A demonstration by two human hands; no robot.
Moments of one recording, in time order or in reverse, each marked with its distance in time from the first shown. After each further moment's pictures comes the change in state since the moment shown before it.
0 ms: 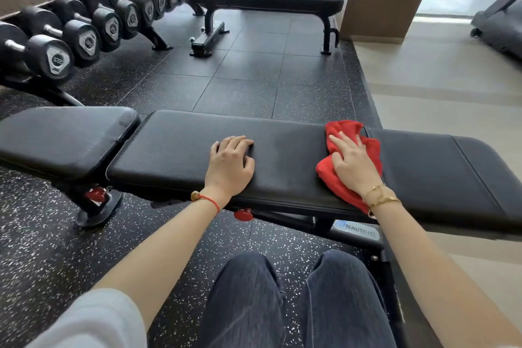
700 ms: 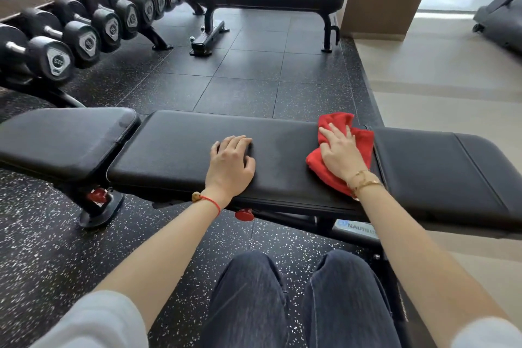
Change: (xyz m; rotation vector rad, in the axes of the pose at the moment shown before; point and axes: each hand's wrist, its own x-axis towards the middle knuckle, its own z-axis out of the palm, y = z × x) left_hand 0.000 0.000 0.000 0.012 -0.007 -0.004; right_hand 0.024 -0.021 0.011 -0.006 -0.026 0.030
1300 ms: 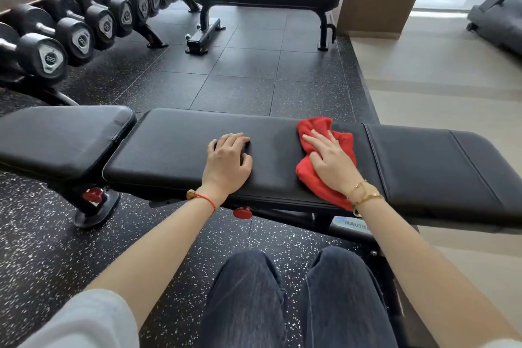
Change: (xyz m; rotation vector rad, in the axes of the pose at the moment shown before) left_hand 0.000 -0.001 -0.004 -0.034 -0.011 0.003; right_hand -0.031 -0.009 0.005 0.090 -0.035 -0.185
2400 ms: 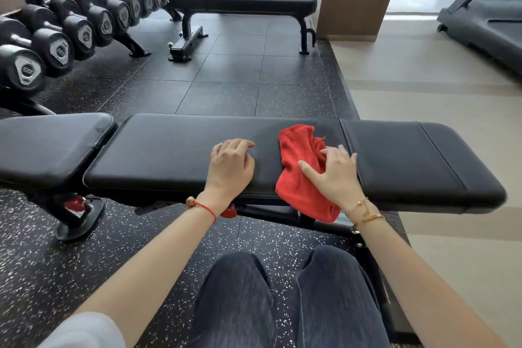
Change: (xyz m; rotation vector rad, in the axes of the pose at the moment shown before) left_hand -0.013 0.053 0.003 -0.043 0.032 0.065; right_hand -0.059 0.008 -0.020 -0.089 0.141 0.292
